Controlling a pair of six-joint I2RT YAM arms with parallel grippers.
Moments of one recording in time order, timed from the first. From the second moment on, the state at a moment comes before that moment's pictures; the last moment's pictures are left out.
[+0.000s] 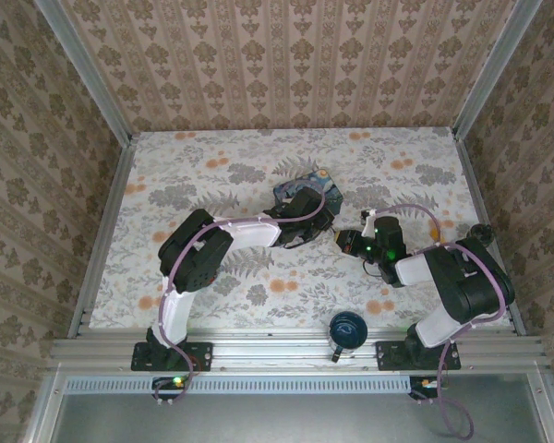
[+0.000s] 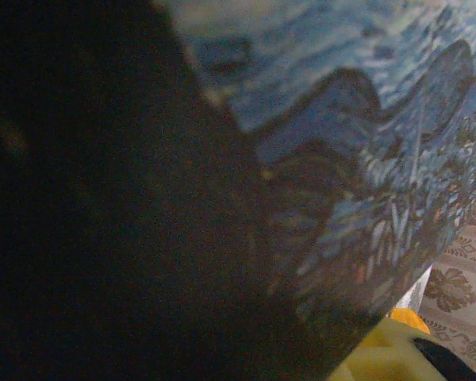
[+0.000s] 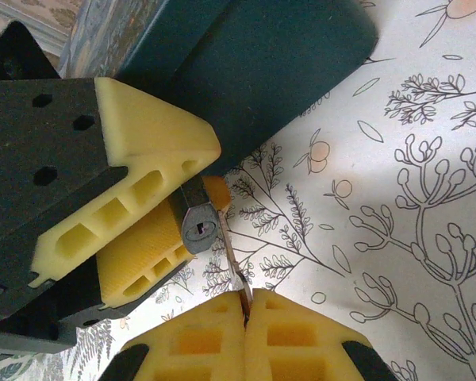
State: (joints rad) left arm -0.90 2.07 1.31 0.04 0.07 -1.39; right arm 0.25 1.59 0.36 0.69 -0.42 0.71
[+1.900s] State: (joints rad) left arm -0.89 2.04 1.27 0.11 0.15 -1.45; right arm 0.17 1.38 0.33 0.48 -0.53 0.63
